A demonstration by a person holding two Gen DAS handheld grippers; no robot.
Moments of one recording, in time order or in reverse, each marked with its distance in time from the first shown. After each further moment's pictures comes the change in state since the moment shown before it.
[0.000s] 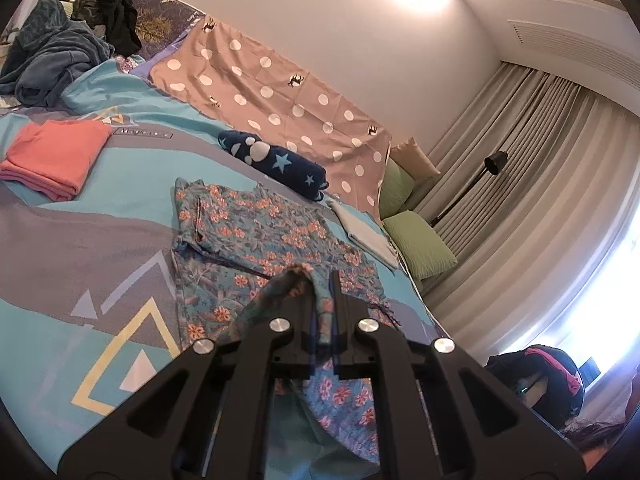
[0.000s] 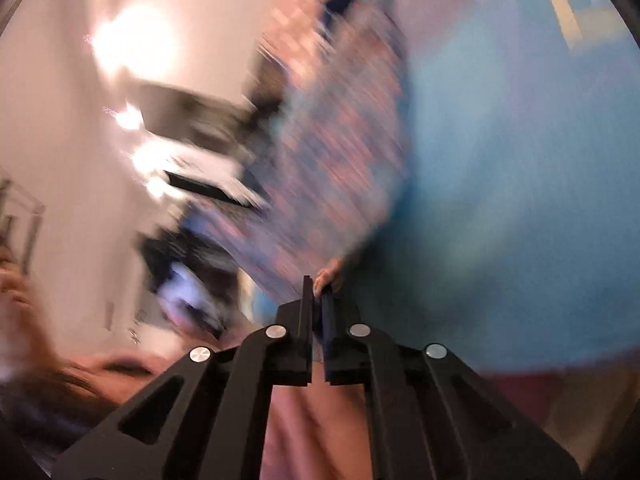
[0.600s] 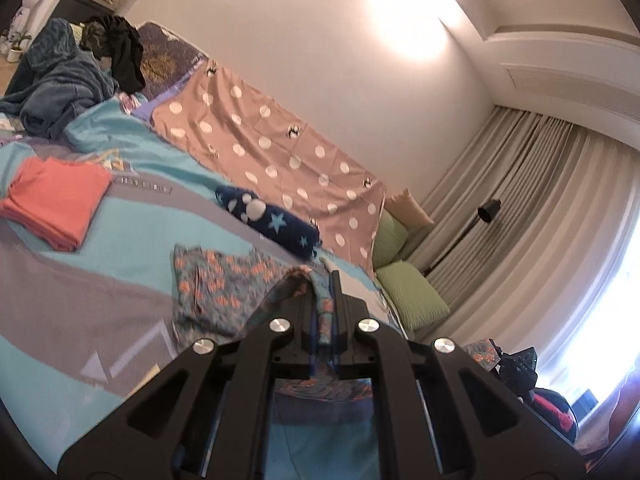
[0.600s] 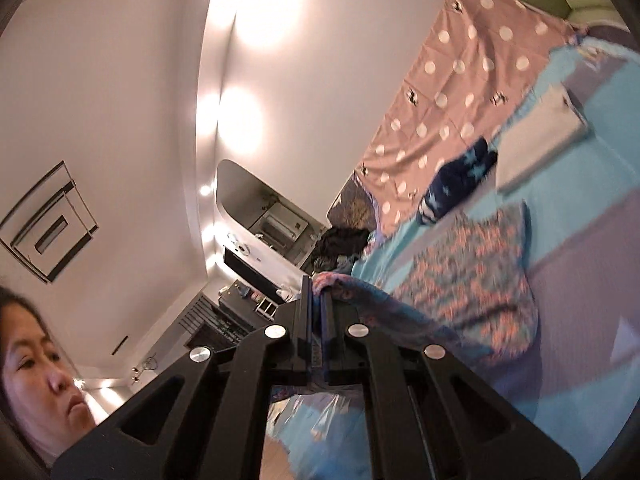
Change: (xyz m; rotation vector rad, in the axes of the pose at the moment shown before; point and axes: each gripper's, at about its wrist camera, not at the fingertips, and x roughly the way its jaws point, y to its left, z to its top) left arm -0.023 -0.005 0.057 -0.027 -0.182 -0.017; right arm -0.007 0.085 0.155 -0.248 -0.375 0.167
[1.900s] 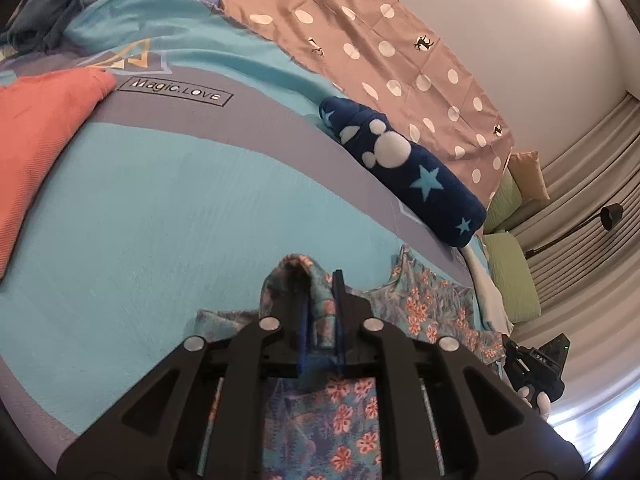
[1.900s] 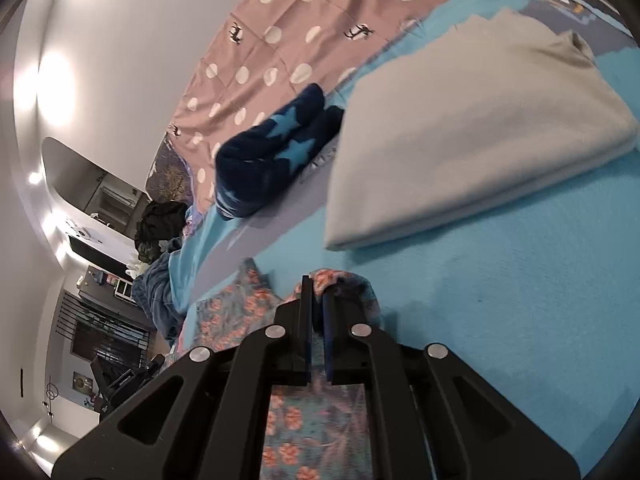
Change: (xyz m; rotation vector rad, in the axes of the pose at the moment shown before) left arm 0.303 0.170 0.031 -0.186 0.357 0.318; right arm 0.235 -0.246 0.094 0.138 0.239 -0.601
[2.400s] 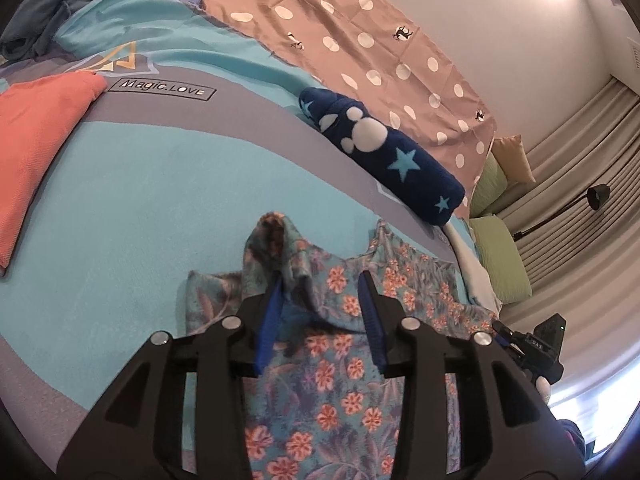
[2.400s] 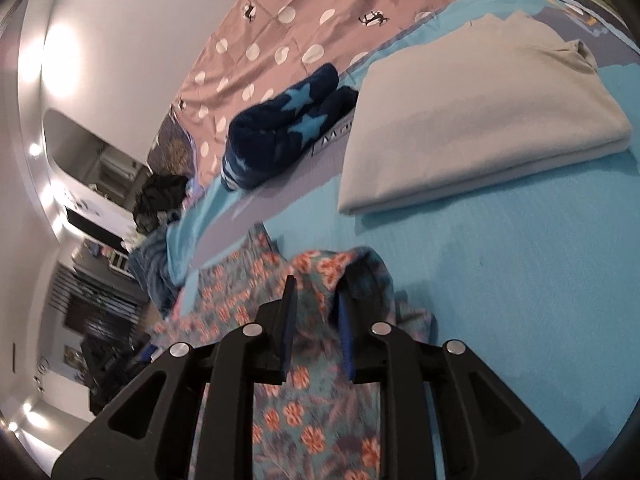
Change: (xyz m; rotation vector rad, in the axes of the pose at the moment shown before) left arm -0.019 -0.009 -0.017 0.044 0.029 -0.035; right arm -0.017 0.018 -0.021 -0.080 0.077 -0.024
